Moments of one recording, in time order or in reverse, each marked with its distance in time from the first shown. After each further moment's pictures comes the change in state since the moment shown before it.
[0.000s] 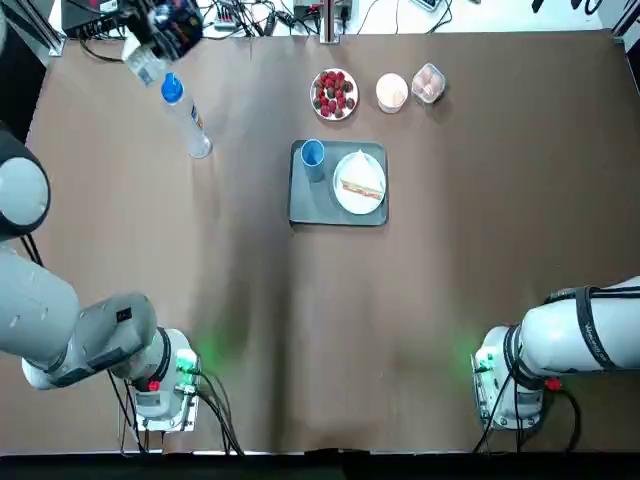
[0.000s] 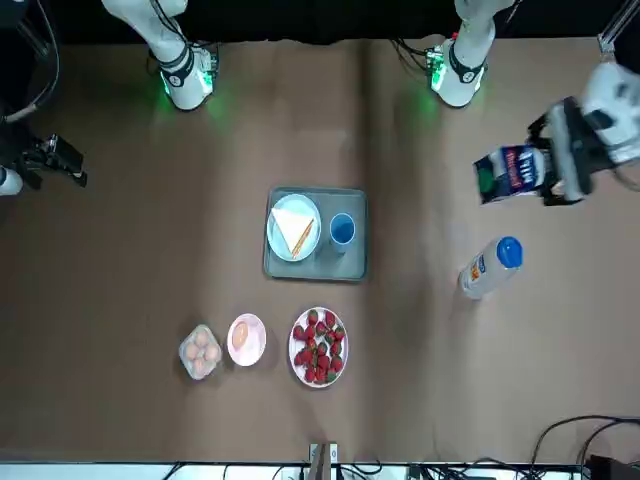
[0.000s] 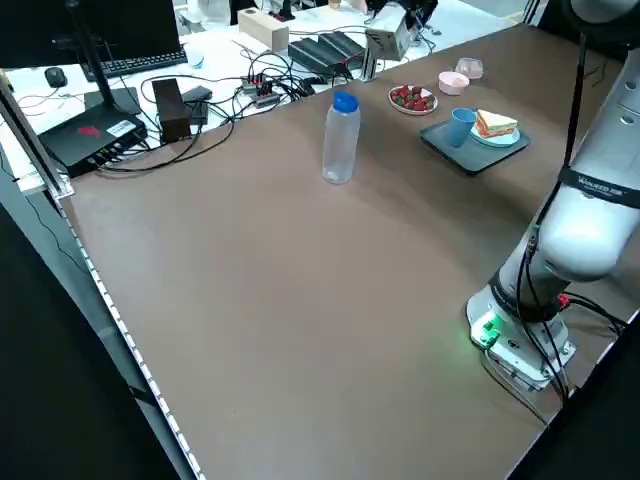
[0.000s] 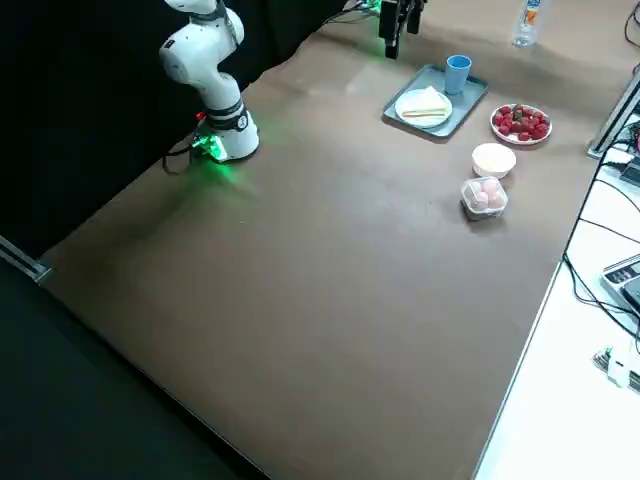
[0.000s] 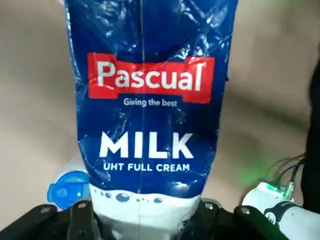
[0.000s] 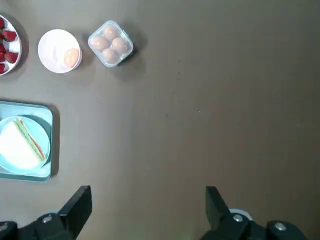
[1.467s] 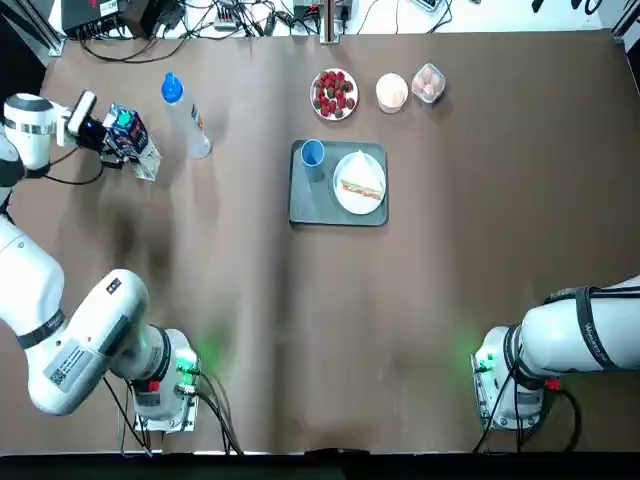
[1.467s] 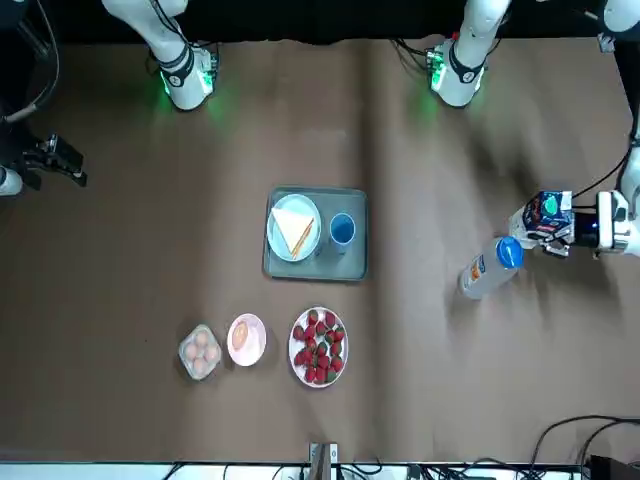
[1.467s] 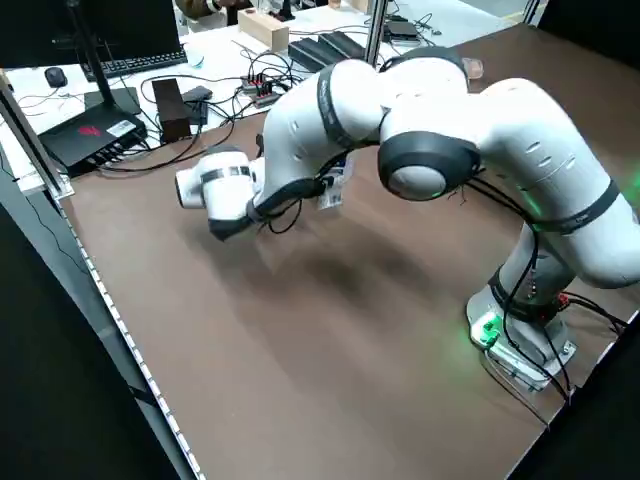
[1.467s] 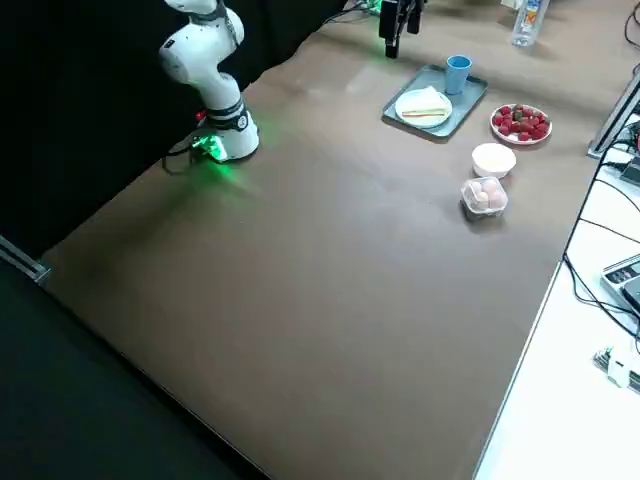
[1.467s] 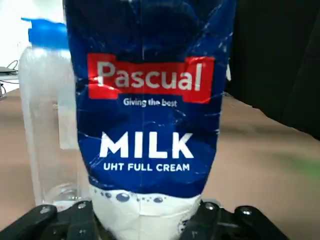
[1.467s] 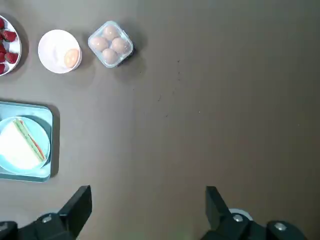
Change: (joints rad) left arm 0.548 0.814 0.023 0.001 -0.304 -0.068 1.109; right arm 0.000 0.000 0.000 0.000 0.000 0.001 0.000
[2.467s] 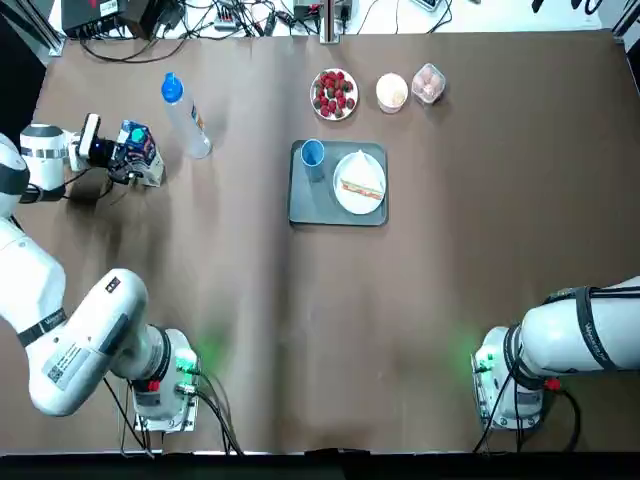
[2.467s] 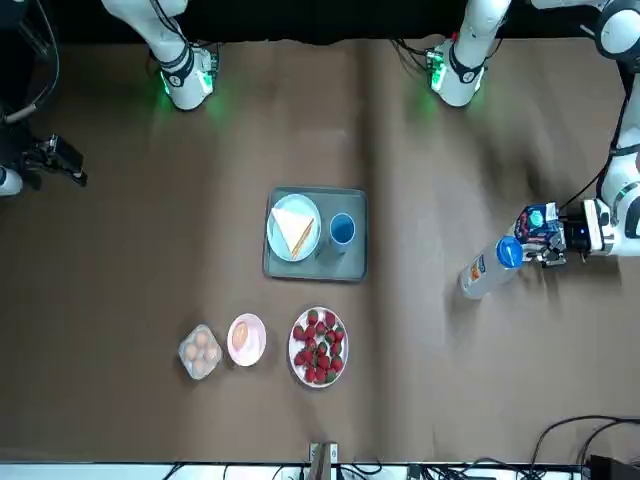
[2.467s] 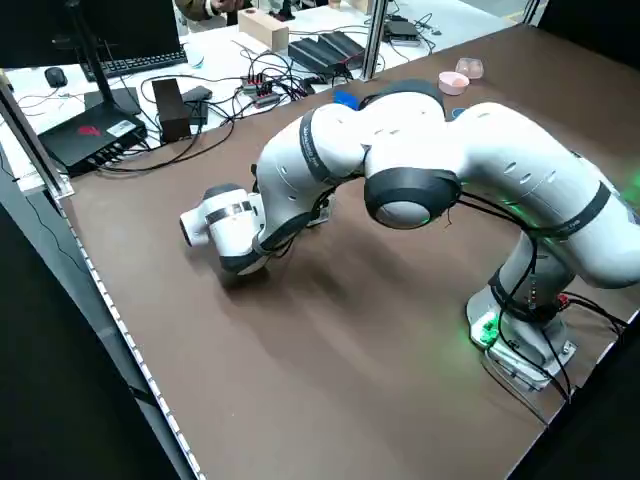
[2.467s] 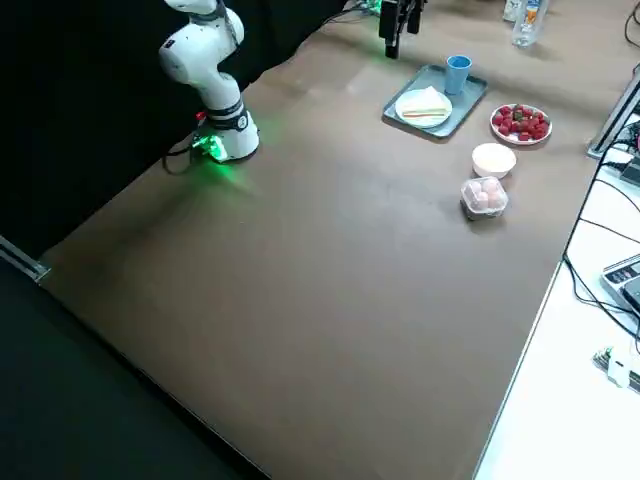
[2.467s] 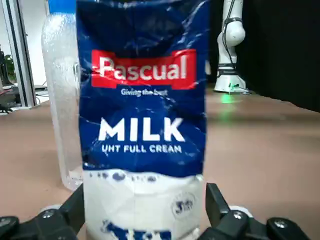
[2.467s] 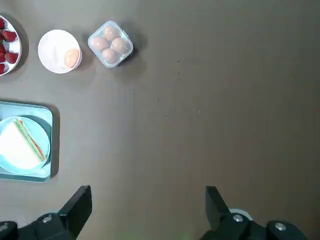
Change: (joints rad) left arm 0.029 0.124 0.017 0.037 -0.059 0.061 0.132; right arm 0.000 0.000 0.000 0.000 0.000 0.000 0.000
